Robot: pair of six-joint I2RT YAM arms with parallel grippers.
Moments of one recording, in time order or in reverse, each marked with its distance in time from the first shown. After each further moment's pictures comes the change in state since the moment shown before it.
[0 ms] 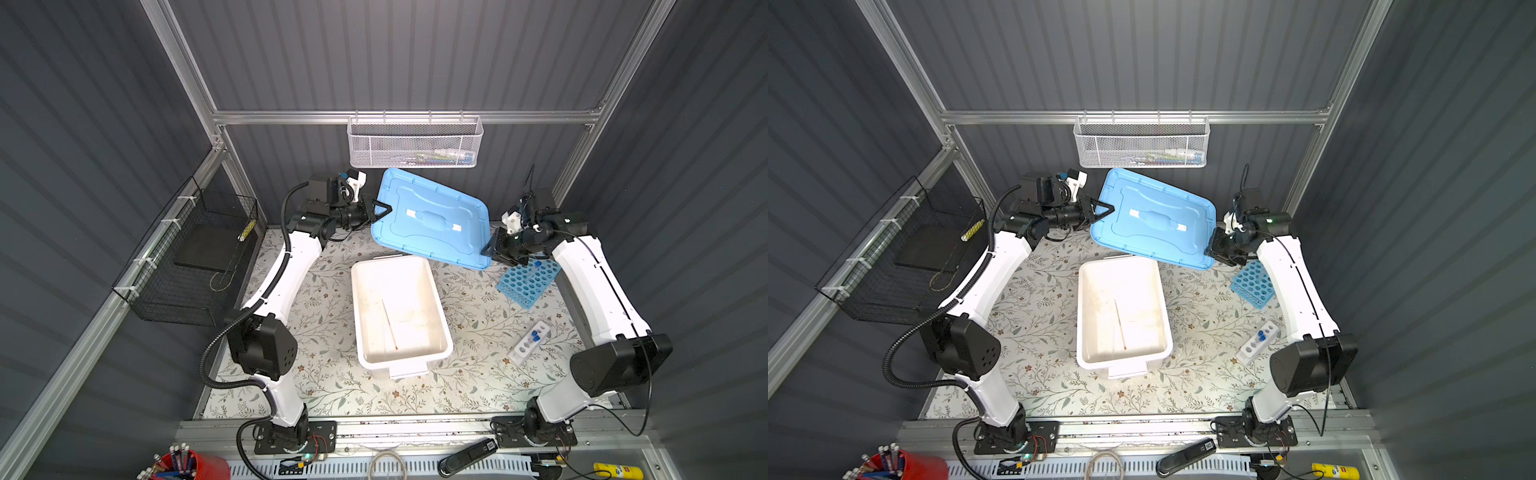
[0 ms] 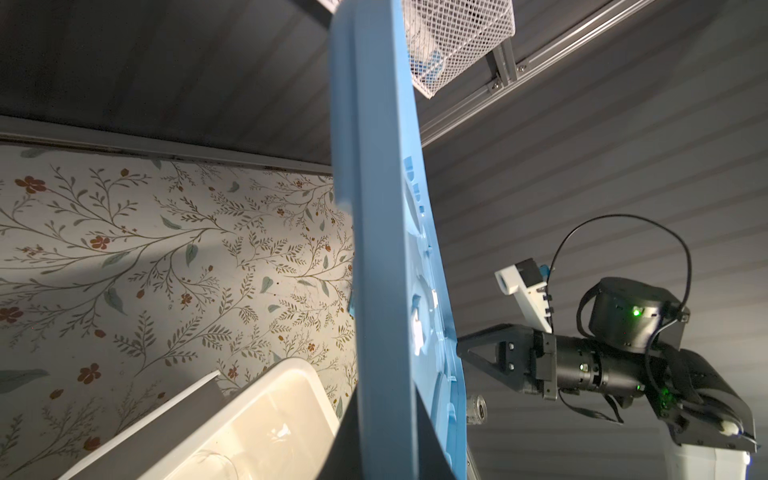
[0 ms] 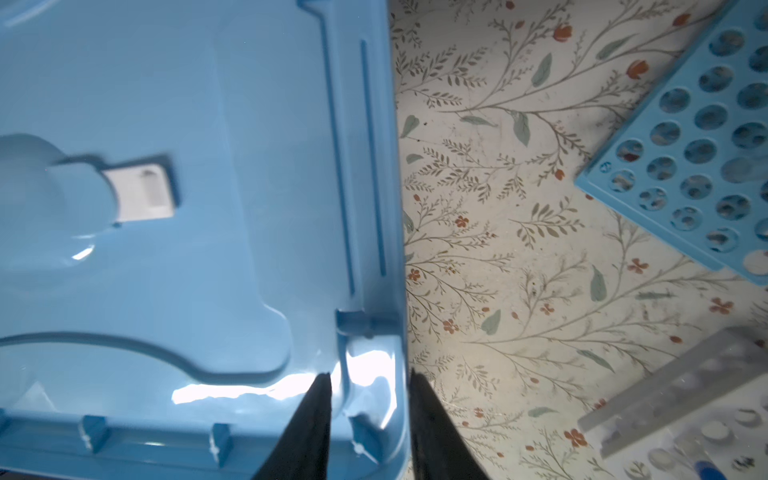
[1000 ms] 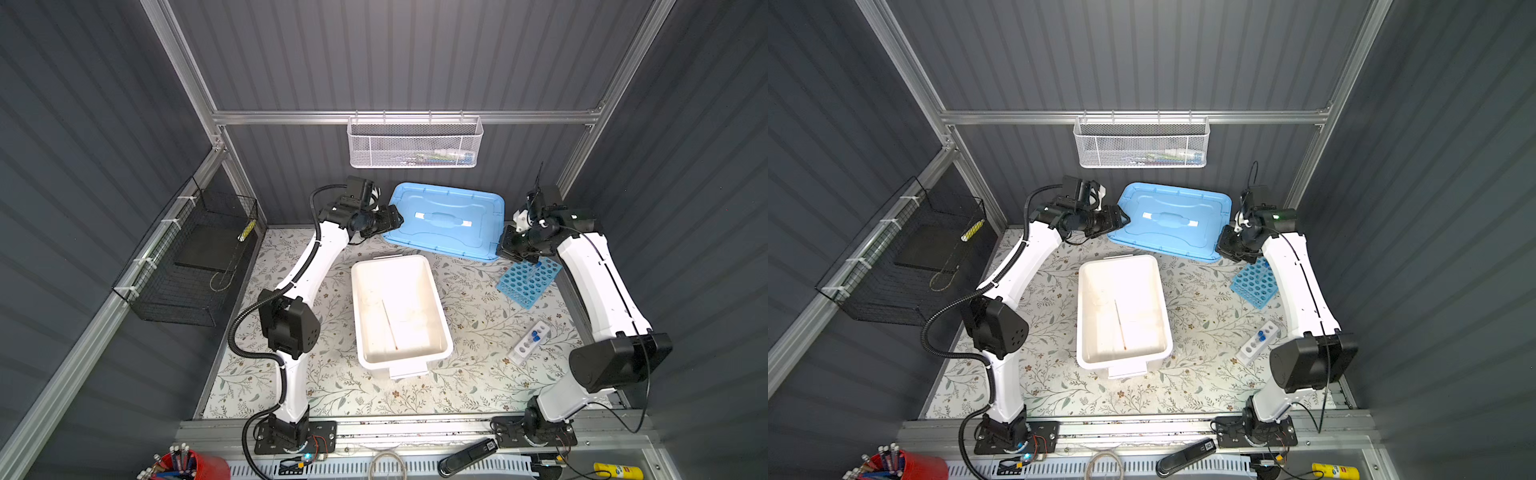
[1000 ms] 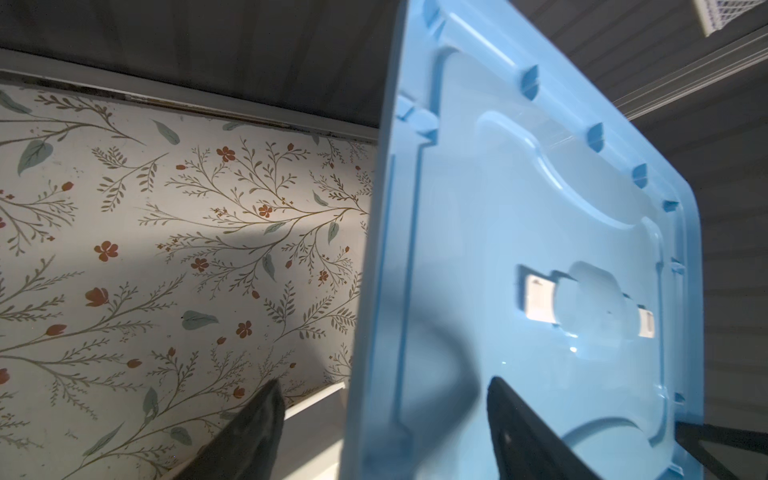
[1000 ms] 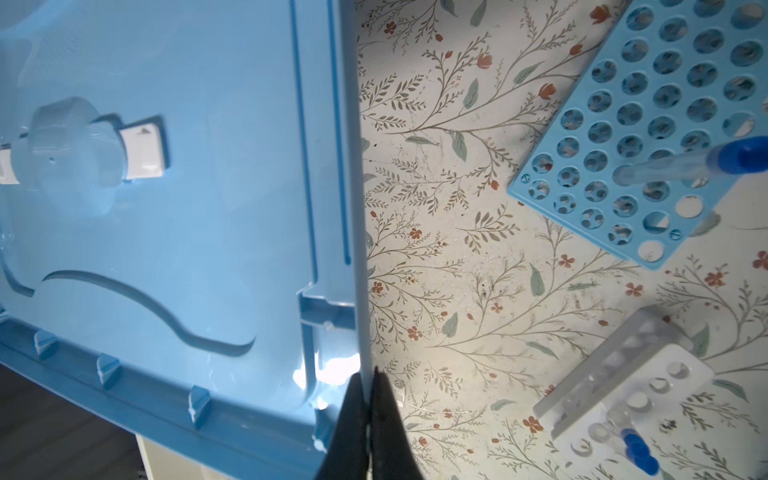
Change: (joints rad) left arm -0.104 0.233 0.263 -0.336 -0.450 0.125; right arm -0.045 -0.004 0.016 -0.047 0.097 -0.011
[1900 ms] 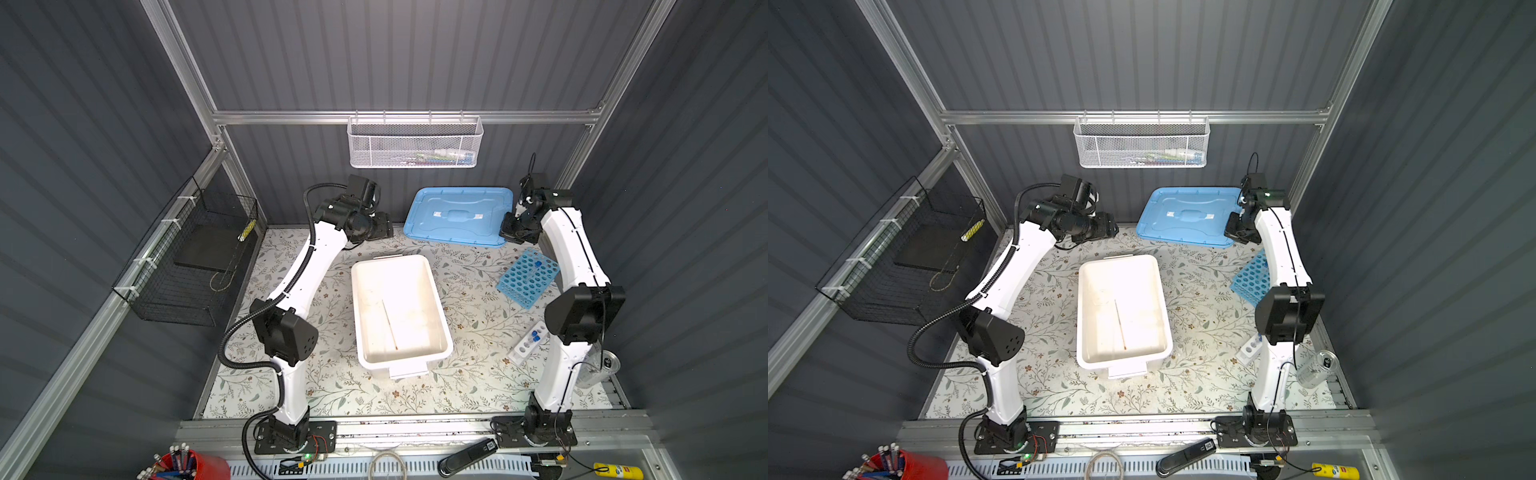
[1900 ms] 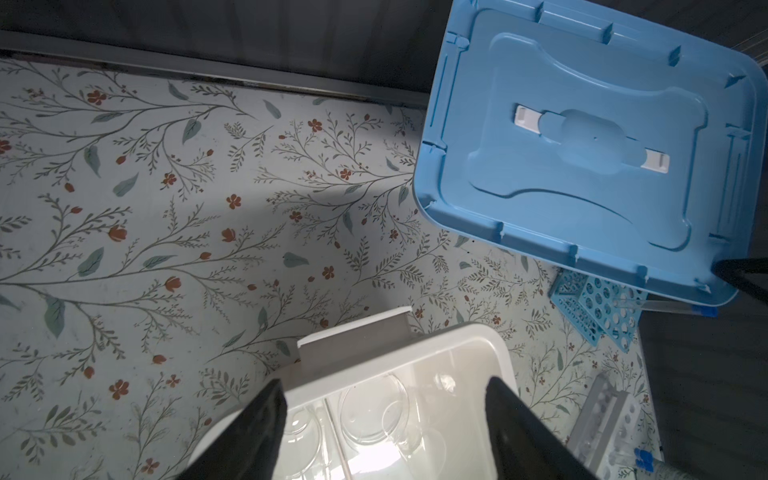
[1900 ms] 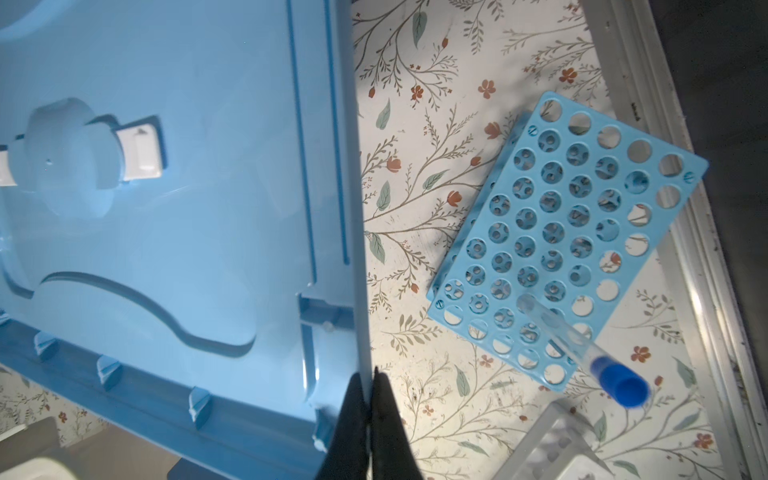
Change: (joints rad) left arm -0.046 -0.039 0.110 -0.279 -0.213 0.091; right arm -0.087 0.388 0.362 -0.049 0.177 -0.099
